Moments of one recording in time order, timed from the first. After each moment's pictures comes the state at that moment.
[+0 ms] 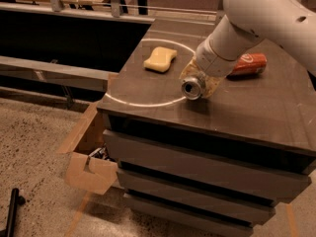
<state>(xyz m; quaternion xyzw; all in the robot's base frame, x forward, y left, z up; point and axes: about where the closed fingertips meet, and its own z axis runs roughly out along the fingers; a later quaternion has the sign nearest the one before) 0.602 -0.109 0.863 -0.94 0.27 -0.12 0.19</state>
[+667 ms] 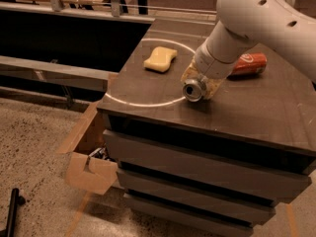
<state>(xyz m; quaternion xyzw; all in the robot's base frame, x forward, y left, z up) 0.605 -0.116 0.855 -0.94 0.27 -0.13 0.16</state>
